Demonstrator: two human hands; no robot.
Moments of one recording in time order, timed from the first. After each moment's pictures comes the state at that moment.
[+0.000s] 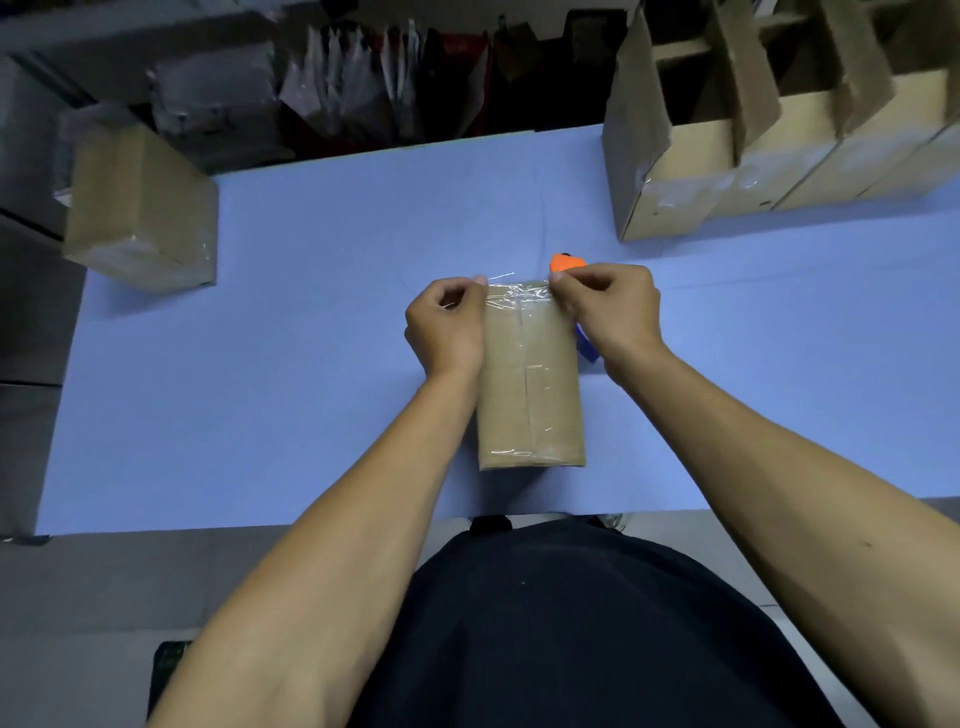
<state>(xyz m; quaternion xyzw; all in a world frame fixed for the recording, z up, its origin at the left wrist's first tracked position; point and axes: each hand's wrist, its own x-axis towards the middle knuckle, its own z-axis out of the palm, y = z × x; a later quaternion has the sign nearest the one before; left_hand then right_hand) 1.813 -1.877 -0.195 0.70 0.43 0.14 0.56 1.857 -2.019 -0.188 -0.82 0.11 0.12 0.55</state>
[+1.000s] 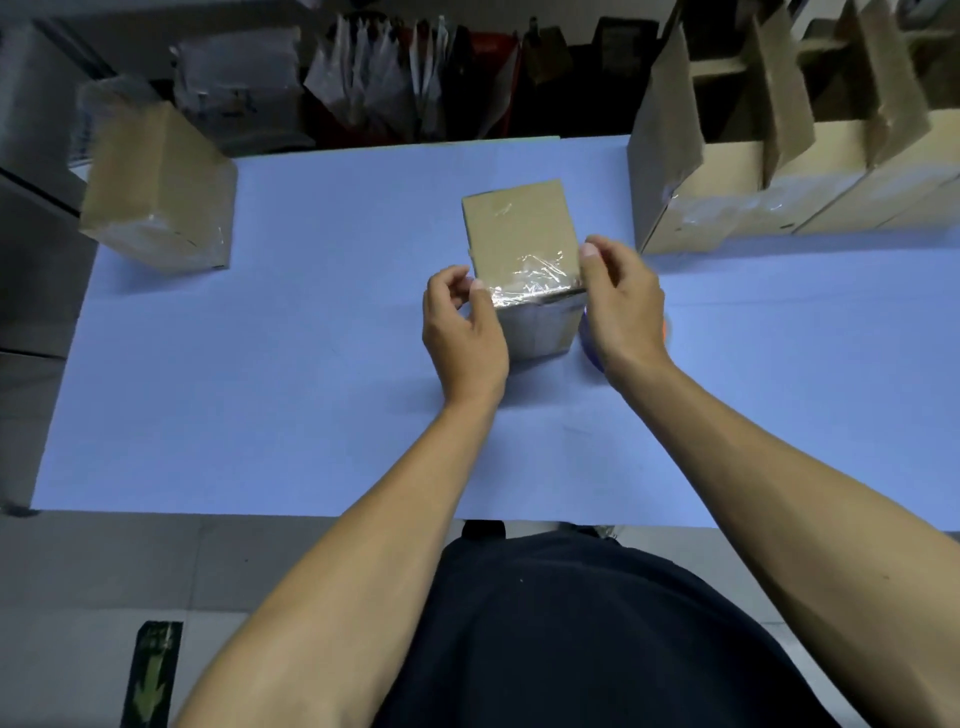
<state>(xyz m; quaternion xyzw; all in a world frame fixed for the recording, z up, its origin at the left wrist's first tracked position) 1.801 -1.881 -0.195 0.72 0.35 0.24 0.55 1.858 -2.000 -0.173 -0.83 0.07 0.09 0.55</state>
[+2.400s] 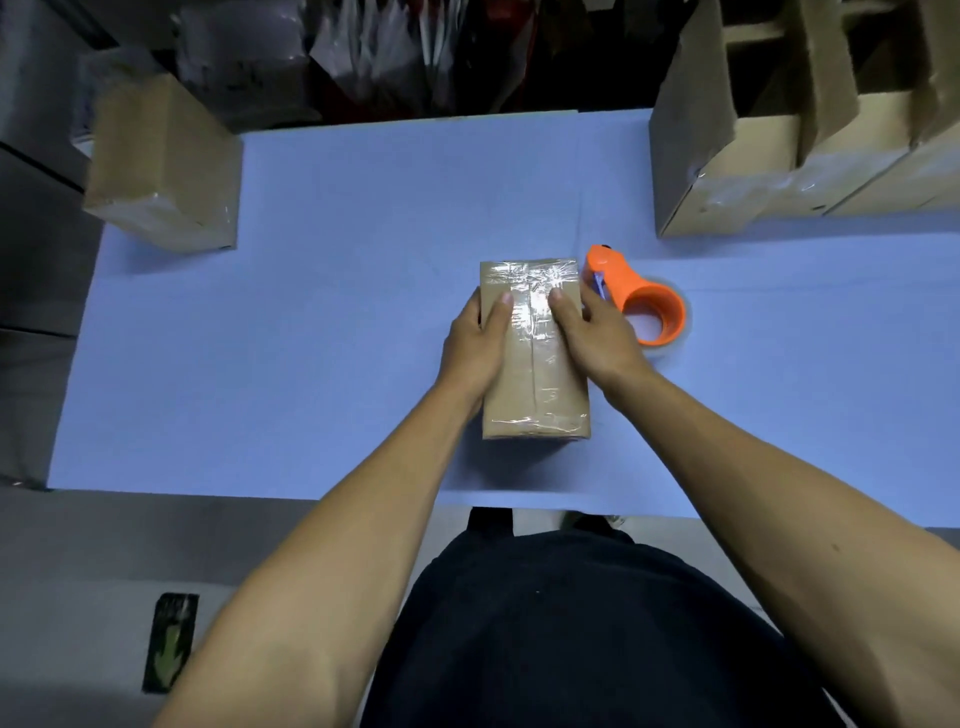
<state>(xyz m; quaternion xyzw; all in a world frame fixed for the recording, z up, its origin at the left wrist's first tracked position) 1.786 -1.855 -0.229 0.70 0.34 -0.07 0.63 1.842 -1.994 -0.224 -0.84 0.00 0.24 0.49</state>
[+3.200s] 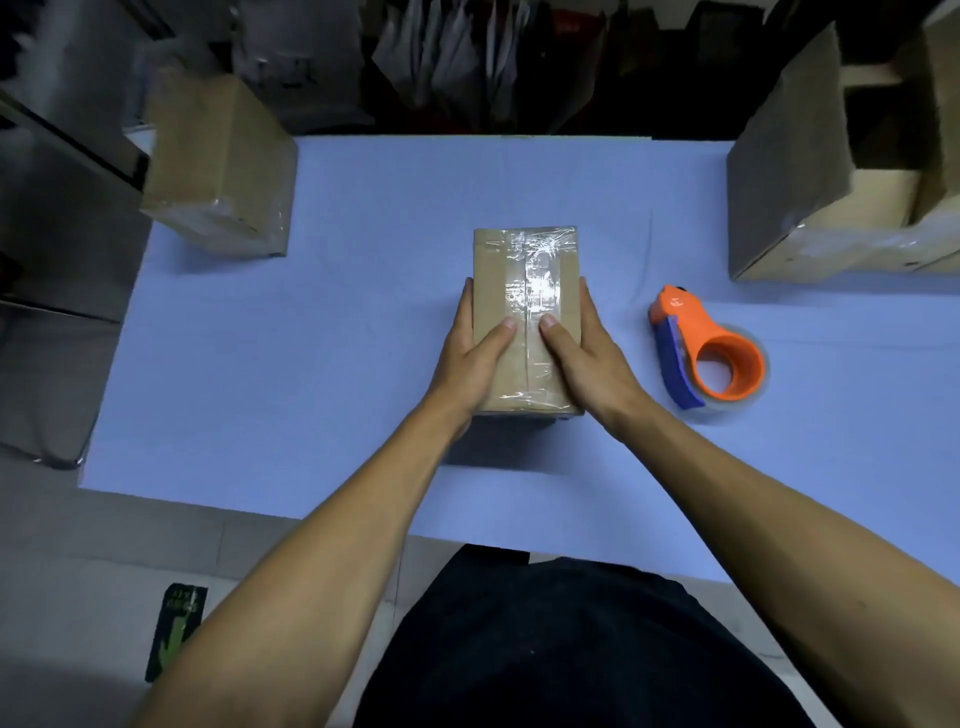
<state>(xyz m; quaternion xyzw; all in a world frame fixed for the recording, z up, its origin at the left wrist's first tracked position) 1.790 -1.770 -0.227 0.66 0.29 -0.01 0.69 1.849 -1.913 -0.231 -0.78 -0.04 0.32 0.54</state>
